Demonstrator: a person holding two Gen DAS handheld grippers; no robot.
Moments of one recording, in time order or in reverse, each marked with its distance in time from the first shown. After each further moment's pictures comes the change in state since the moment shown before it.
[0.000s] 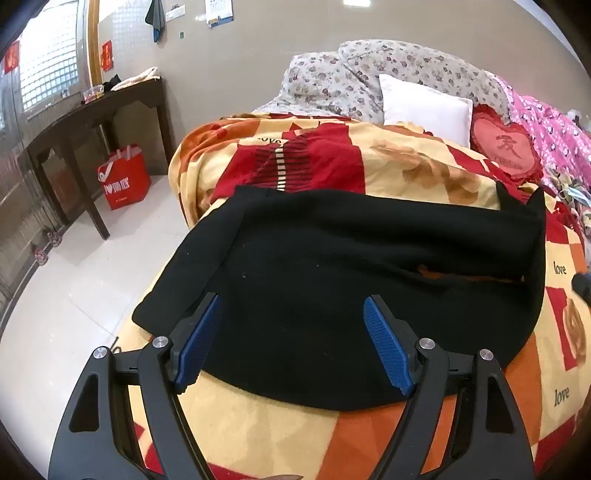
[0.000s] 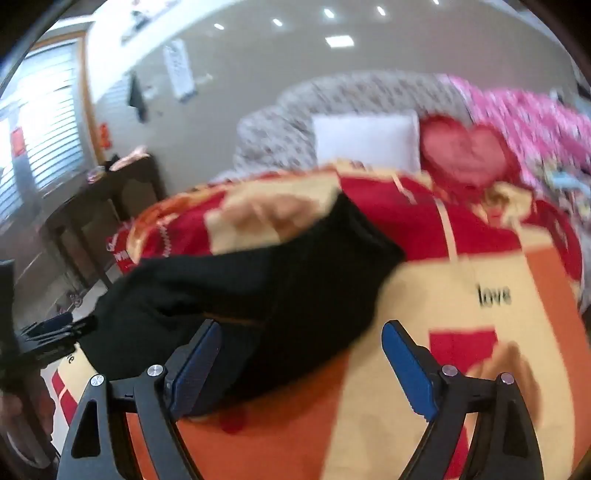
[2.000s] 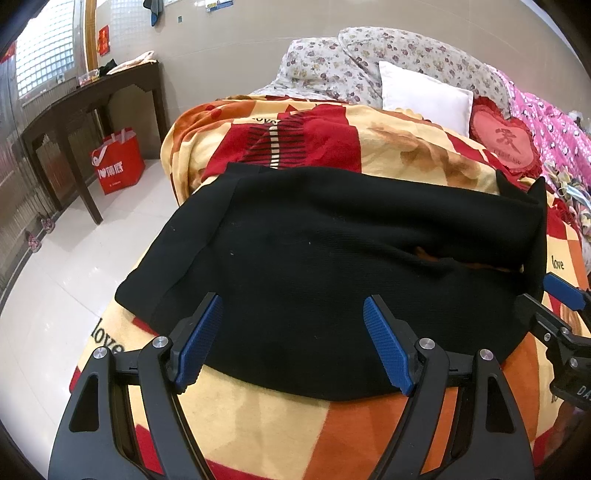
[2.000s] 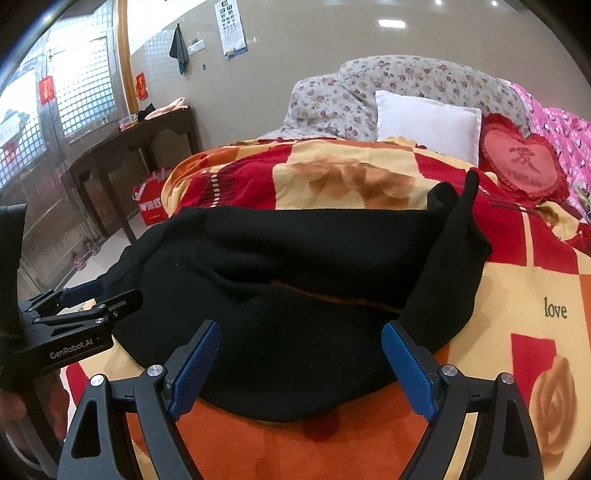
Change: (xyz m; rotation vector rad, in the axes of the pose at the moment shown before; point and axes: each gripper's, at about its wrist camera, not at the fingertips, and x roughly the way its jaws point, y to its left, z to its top) left arm 0.005 -0.005 -0.011 -0.014 0.044 -0.027; right arm 0.038 0.081 -0.010 -0.127 0.176 0.094
